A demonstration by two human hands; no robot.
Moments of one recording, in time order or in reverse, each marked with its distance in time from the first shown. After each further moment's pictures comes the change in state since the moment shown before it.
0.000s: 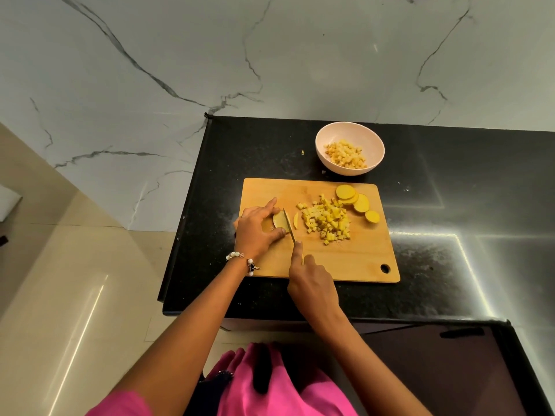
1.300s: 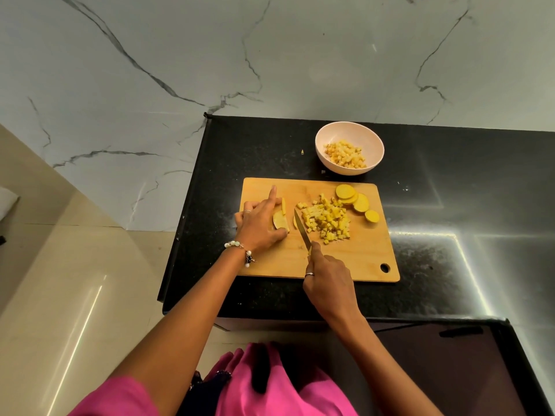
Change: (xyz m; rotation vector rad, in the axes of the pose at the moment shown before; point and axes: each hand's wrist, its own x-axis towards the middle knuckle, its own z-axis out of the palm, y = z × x) left_hand 0.016 0.009 -0.007 0.271 -0.239 0.020; right_hand -0.004 0.024 -0.012 0.381 0.062 0.117
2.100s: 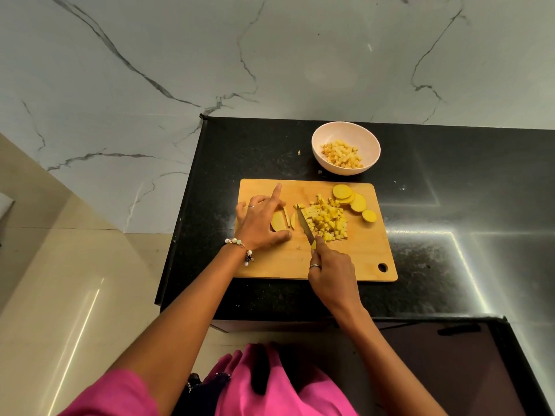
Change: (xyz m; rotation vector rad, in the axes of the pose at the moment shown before) left_hand 0.009 0.001 0.000 0.066 -0.001 0.123; right_hand 0.012 0.010 -0.001 0.174 0.103 0.017
